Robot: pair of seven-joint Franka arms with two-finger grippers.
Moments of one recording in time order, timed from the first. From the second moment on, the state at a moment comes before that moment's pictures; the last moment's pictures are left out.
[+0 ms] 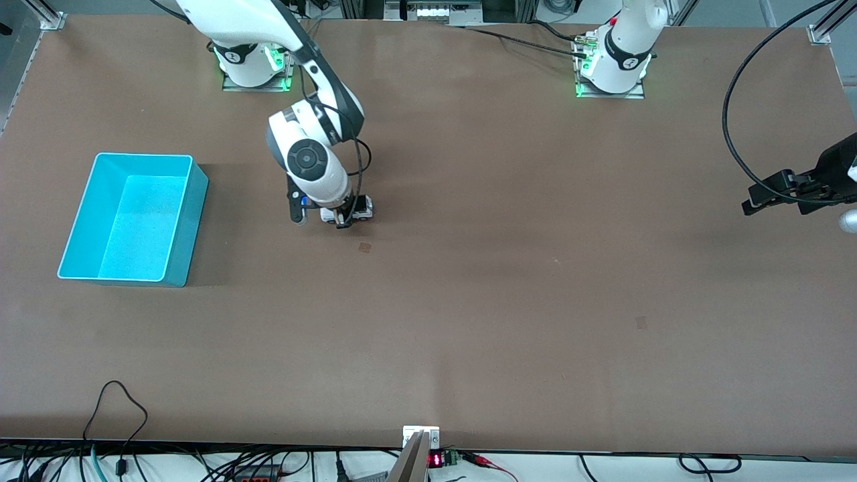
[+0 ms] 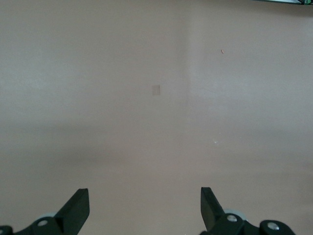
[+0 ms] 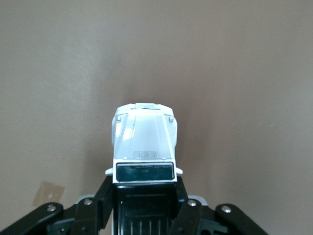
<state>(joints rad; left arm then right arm) 0.05 0.14 0.01 -1.48 -0.07 1.64 0.00 0.58 0.40 -0.02 -2.02 0.09 2.27 1.85</state>
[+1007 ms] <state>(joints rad) 0.05 0.14 0.01 -1.48 -0.07 1.66 0.00 -0.05 0.00 -0.03 -2.09 0.04 1.84 0.56</state>
